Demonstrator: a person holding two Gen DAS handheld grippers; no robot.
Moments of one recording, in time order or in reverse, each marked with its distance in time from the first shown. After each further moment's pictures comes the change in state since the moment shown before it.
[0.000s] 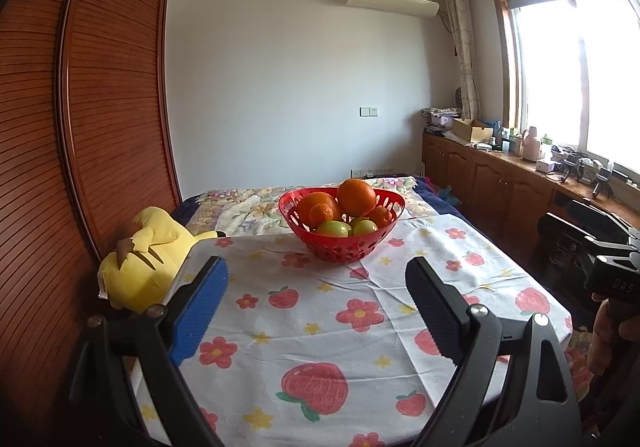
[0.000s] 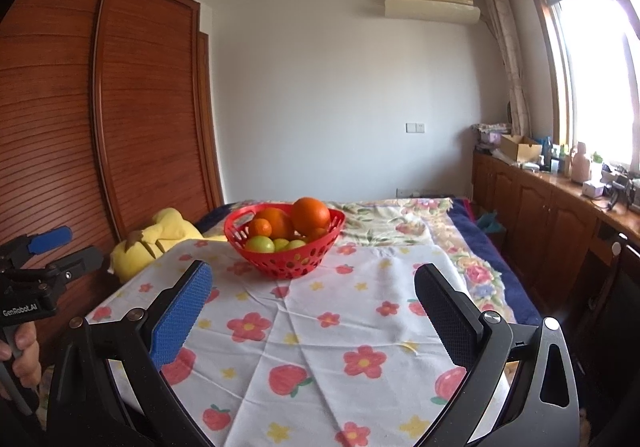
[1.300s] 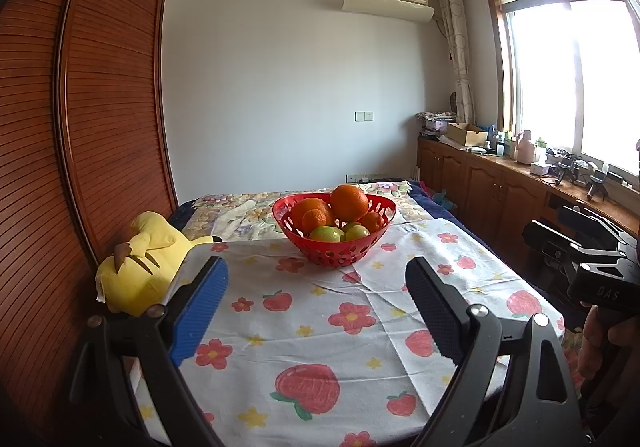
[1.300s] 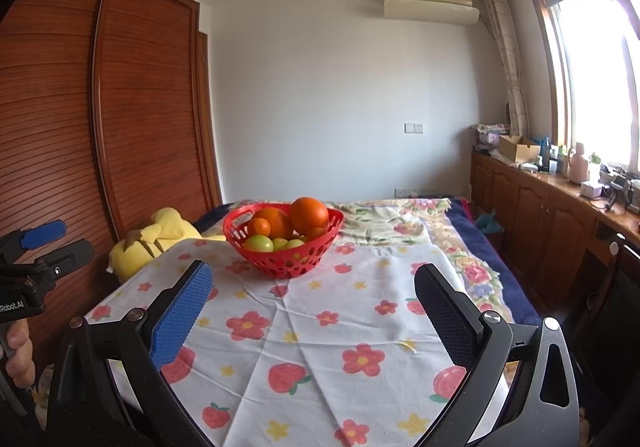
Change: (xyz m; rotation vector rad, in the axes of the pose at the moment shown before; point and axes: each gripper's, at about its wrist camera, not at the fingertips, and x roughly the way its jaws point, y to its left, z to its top) left arm -0.011 -0.006 0.005 0.003 -0.015 -0.013; right arm 0.000 0.000 -0.001 0.001 0.003 0.000
